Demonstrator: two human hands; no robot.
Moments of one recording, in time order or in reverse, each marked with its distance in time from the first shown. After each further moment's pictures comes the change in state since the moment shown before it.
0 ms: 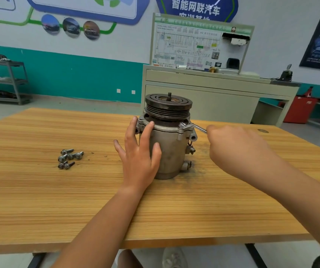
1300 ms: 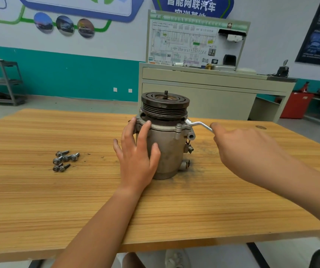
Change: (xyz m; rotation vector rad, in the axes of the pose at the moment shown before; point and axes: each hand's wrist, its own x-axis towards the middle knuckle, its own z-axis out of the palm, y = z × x) left_hand 0.003 -0.004 0.004 0.013 -0.014 0.010; right_hand -0.005 0.021 0.020 -0.052 0.107 -0.042
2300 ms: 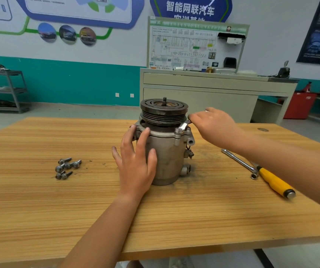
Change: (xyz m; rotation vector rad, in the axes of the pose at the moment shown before) left_hand -0.001 0.000 -0.003 -0.030 -0.010 -0.023; right_hand 0.090 0.015 0.047 -0.067 0.248 -0.332
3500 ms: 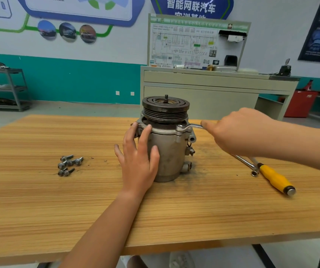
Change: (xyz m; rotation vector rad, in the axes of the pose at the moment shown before) left_hand -0.001 0.002 -0.001 -0.003 -0.018 -0.021; right_hand -0.033 -0.006 -0.069 -0.183 -0.375 0.001
